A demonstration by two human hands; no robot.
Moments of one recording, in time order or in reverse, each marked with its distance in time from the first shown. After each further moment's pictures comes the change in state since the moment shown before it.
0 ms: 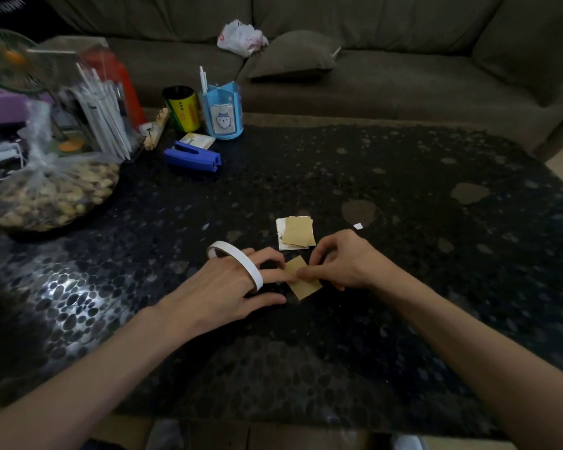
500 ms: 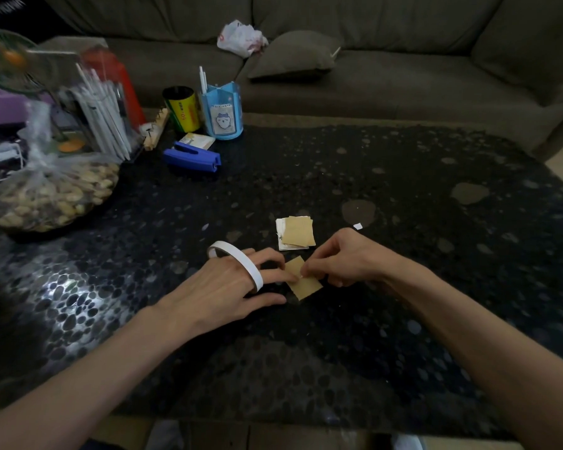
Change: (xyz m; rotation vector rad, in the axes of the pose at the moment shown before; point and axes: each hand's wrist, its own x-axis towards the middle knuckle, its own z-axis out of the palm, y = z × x) left_hand 0.001 0.001 -0.002 0.015 -0.017 0.002; right_hand -0.003 -0.006 -0.011 0.017 -0.123 0.019
